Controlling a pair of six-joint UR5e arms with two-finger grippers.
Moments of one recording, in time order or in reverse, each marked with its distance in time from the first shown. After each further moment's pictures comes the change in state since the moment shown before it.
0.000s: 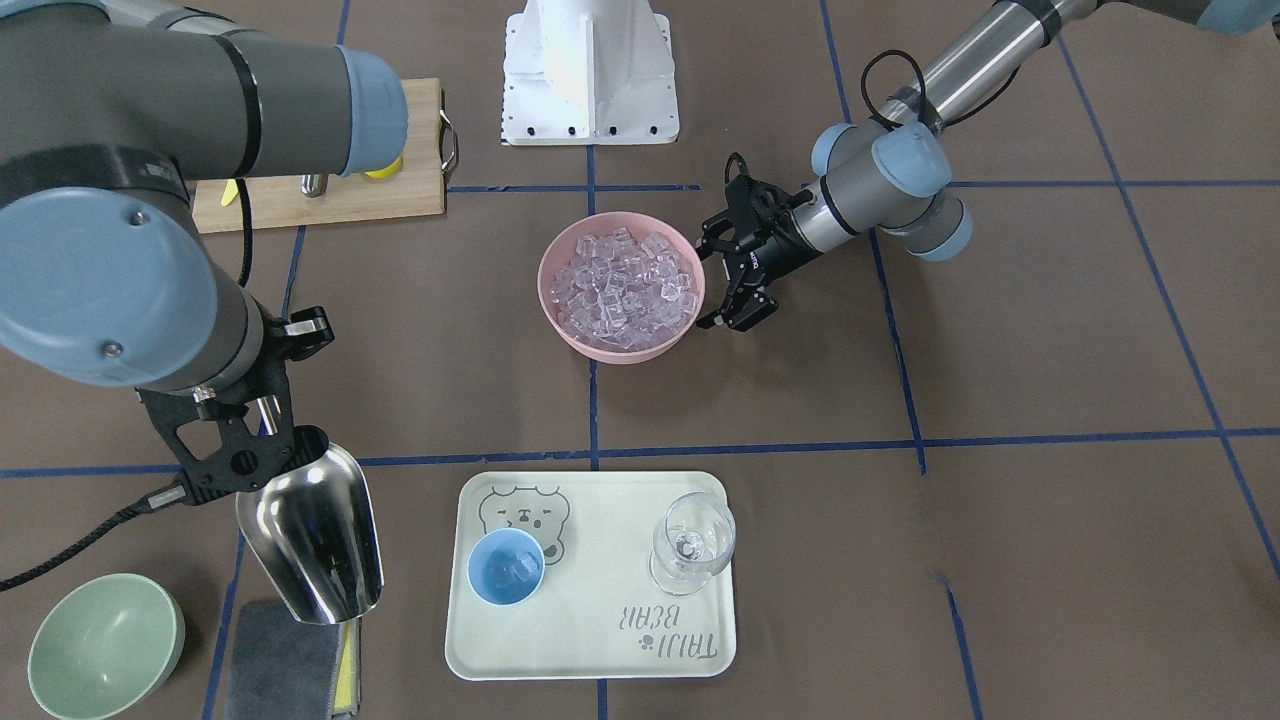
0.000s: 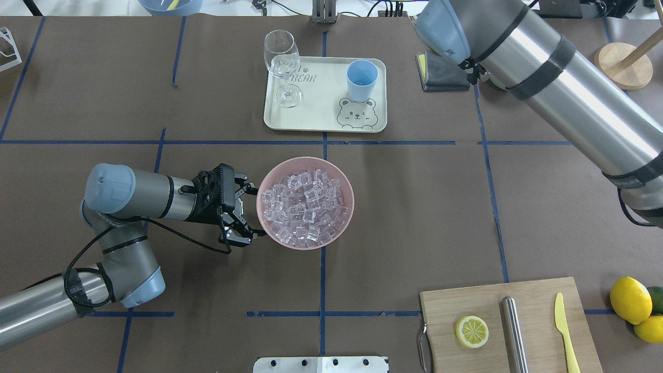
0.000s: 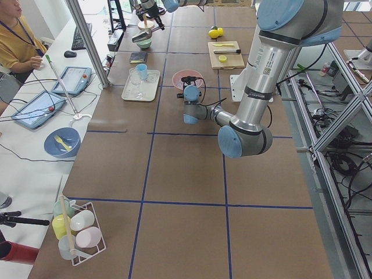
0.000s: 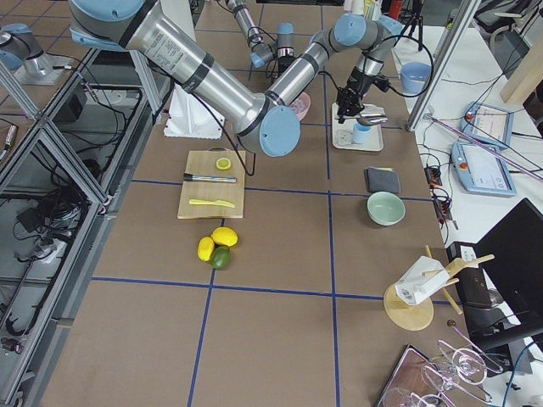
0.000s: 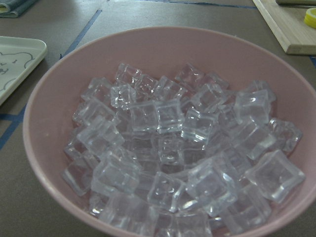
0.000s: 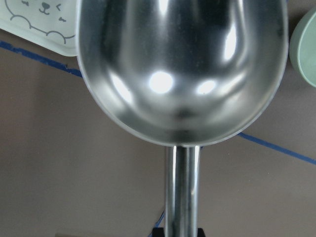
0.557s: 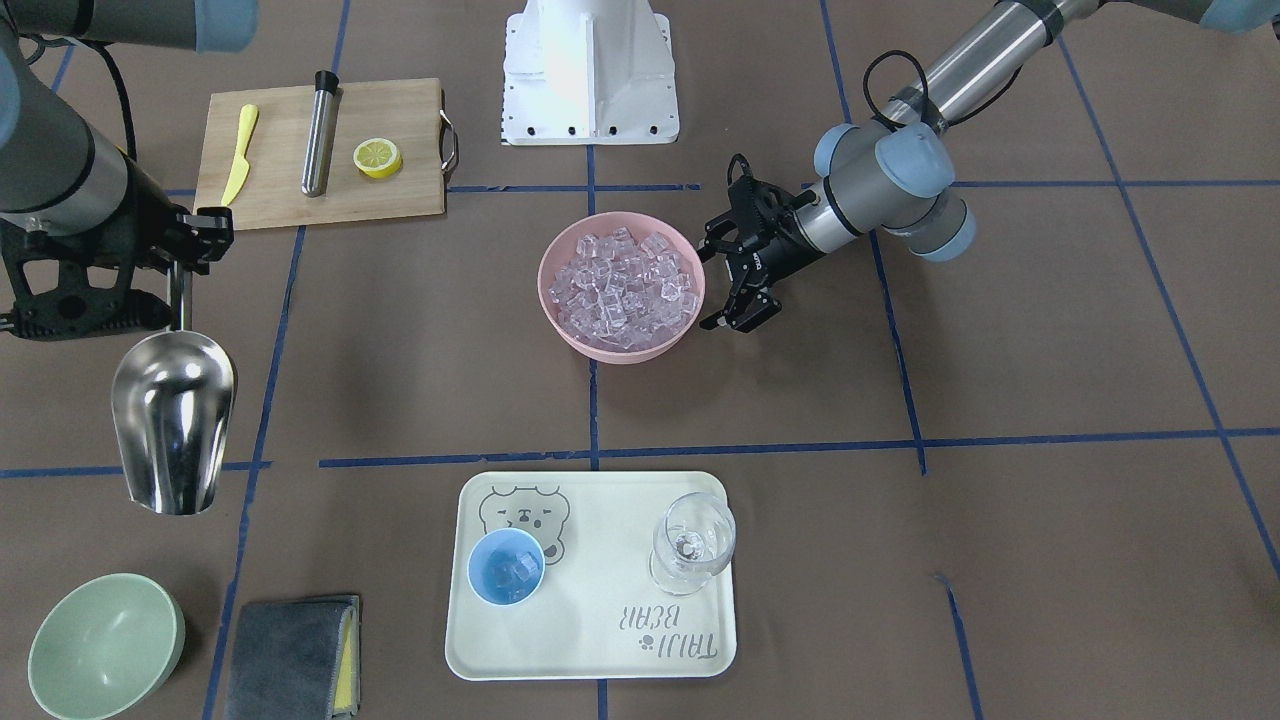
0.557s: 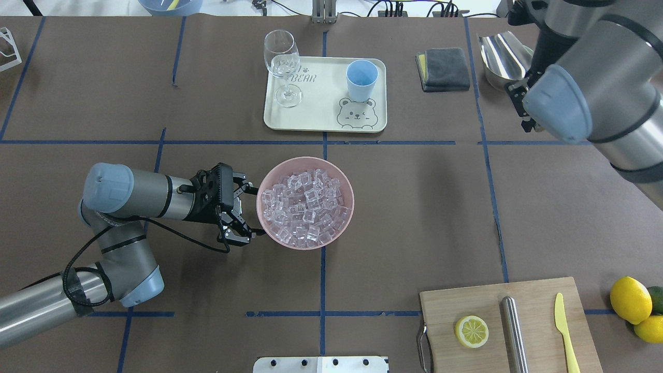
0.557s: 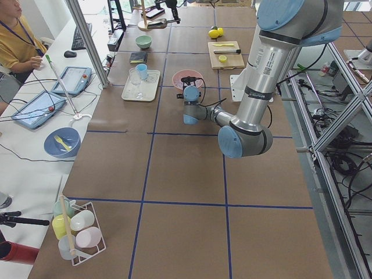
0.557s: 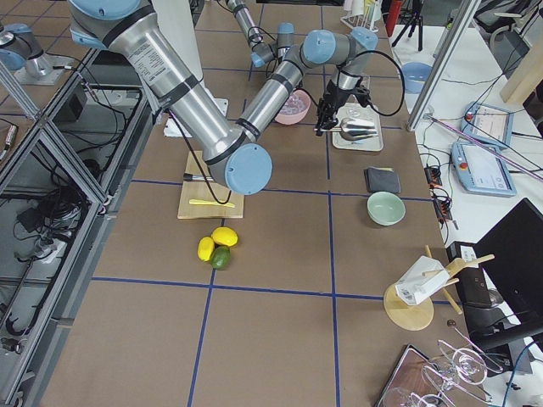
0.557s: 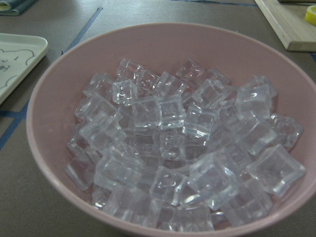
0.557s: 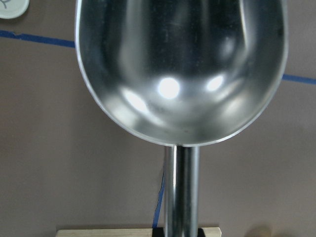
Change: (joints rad) left arm -0.003 0.003 0.000 -0.005 0.000 -0.001; right arm 0.004 -0.361 0.468 -0.015 0.067 0.323
